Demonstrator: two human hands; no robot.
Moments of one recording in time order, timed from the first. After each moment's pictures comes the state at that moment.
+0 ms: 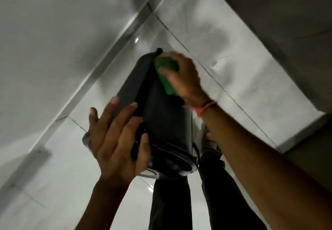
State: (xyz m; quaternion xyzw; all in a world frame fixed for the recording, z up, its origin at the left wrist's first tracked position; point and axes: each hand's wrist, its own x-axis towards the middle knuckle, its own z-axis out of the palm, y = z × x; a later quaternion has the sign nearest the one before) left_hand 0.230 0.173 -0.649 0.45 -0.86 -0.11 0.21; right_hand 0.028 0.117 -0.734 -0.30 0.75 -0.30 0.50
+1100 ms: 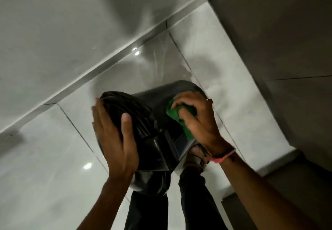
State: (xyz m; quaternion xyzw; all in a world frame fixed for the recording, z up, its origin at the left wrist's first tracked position) left_hand 0.210 0.205 -0.645 0.74 -0.54 -0.33 0.22; right_hand 0.017 0.196 -0.685 -0.47 0.67 -0.34 0.47
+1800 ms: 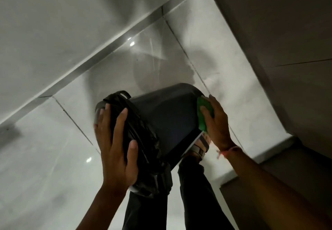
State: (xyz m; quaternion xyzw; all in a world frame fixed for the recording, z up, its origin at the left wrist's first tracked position) left_hand 0.247 0.257 -0.663 0.63 -0.67 -0.33 0.19; right_hand -0.017 0.265 -0.731 -0.30 0.79 -0.23 0.48
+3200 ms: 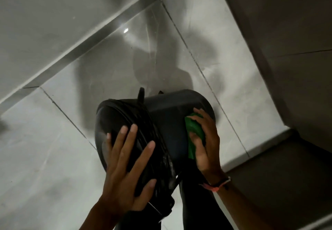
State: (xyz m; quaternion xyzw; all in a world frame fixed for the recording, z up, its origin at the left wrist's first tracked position) left_hand 0.258 0.302 -0.661 0.46 -0.82 -0.30 0.15; right_hand 0.033 0.325 -0.707 -0.36 0.76 -0.33 0.43
